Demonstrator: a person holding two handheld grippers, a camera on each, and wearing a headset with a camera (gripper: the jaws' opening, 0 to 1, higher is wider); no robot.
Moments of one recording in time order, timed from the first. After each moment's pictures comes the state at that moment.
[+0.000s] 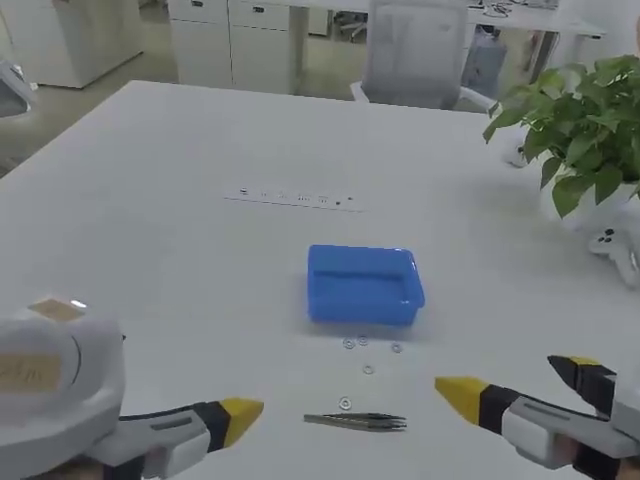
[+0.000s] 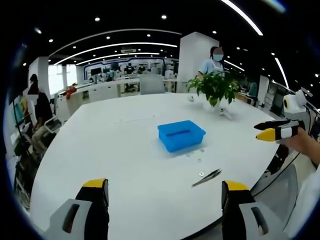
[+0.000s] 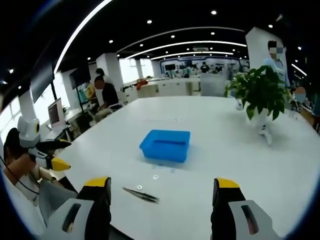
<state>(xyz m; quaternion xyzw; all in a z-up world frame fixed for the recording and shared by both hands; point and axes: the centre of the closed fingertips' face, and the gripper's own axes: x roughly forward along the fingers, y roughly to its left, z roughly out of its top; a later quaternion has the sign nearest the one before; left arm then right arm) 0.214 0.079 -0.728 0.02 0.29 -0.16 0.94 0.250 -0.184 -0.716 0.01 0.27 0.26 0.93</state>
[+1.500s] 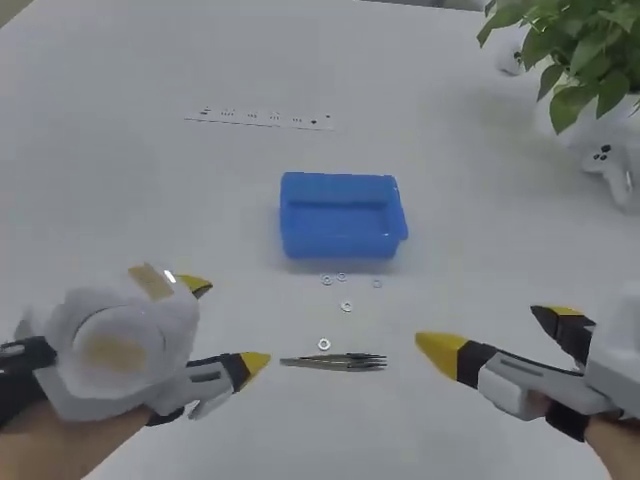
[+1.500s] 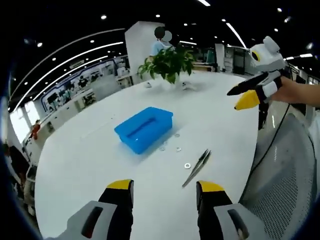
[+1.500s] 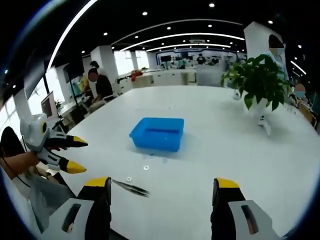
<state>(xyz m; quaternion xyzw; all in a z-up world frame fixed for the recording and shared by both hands) 0.252 0.002 -0.794 0.20 0.30 -0.35 0.86 0.264 -0.195 -0.757 0.00 0.32 0.24 0.92</state>
